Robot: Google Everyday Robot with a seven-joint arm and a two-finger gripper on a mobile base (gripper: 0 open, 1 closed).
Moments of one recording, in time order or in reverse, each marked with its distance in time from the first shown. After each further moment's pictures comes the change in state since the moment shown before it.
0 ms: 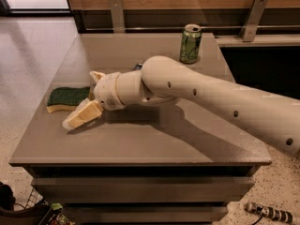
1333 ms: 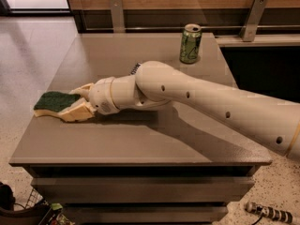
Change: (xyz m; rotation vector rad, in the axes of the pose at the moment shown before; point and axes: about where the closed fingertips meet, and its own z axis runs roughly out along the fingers) arm 0.004 0.011 0.018 -0.034 -0.015 0.018
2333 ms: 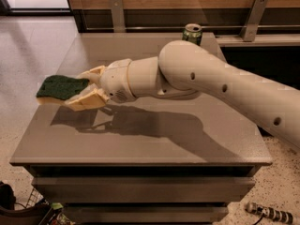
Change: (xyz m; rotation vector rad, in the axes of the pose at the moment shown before) arm -0.054 0.014 -0.074 0.060 -0.017 -0.111
